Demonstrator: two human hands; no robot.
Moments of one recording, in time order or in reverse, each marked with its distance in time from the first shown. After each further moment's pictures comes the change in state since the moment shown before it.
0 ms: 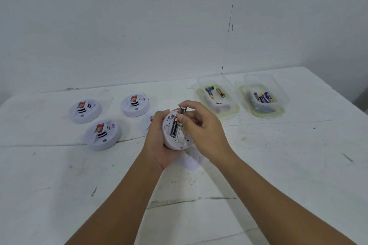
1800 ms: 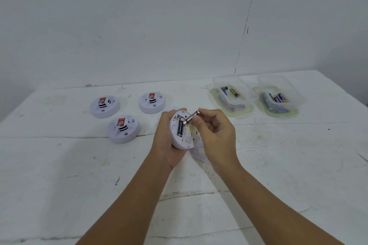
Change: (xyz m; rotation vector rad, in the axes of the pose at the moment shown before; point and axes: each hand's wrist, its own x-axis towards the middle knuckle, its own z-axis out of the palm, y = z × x) left_hand -0.031 0.015 -0.011 -0.024 0.046 0.093; right_hand -0.030 0.003 0.043 0.255 0.258 -0.018
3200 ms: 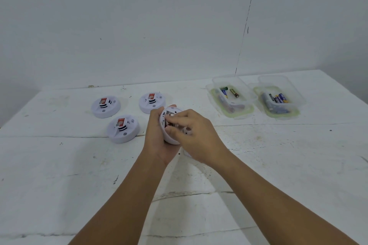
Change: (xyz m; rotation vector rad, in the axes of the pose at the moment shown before) left_hand -0.011 0.013 0.007 -0.043 -0.015 0.076; right_hand 0.010 -0.021 0.014 -0.584 -0.473 -0.099
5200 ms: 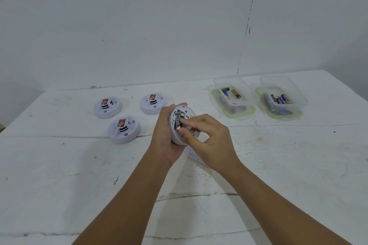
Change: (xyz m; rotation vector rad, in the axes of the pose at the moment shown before) left_hand 0.008 -0.008 0.009 0.172 0.048 -0.038; right_hand -0.013 0.044 -0.005 0.123 0.294 -0.290
